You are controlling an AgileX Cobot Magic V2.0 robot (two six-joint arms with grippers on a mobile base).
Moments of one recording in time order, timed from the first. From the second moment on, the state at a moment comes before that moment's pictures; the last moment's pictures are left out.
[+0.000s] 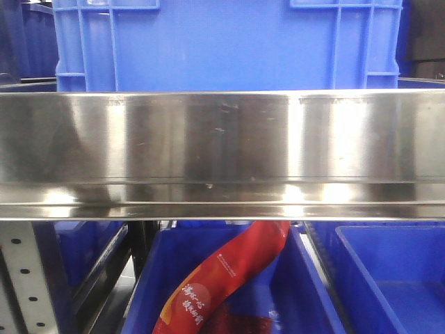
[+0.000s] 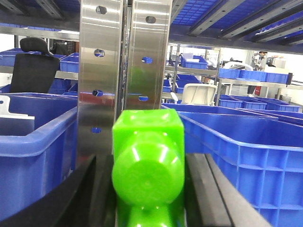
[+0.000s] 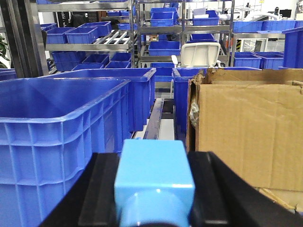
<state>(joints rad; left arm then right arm) -0.03 0.20 -0.47 -0.19 0.20 0.11 -0.04 0.30 -0.55 0.08 0.33 -0.02</state>
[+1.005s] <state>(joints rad) -0.03 0.28 -0.54 -0.19 0.27 0.20 -0.04 0.32 -0.58 0.11 0.30 -0.04</state>
